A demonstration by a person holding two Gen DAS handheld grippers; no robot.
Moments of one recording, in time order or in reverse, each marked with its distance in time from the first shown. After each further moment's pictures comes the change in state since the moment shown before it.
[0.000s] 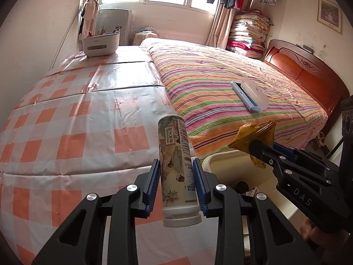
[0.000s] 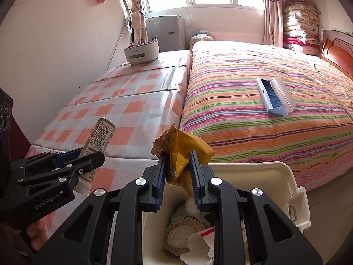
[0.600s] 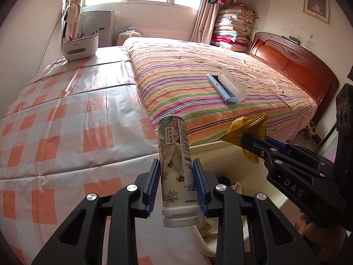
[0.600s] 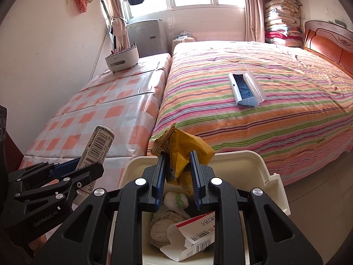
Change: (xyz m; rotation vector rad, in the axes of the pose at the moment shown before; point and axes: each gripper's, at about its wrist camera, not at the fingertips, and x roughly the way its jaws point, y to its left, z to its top) left arm 0.006 -0.046 -0.004 0.061 0.015 -0.068; right arm -0.019 -0.037 -0.011 0.086 -0.019 -0.077
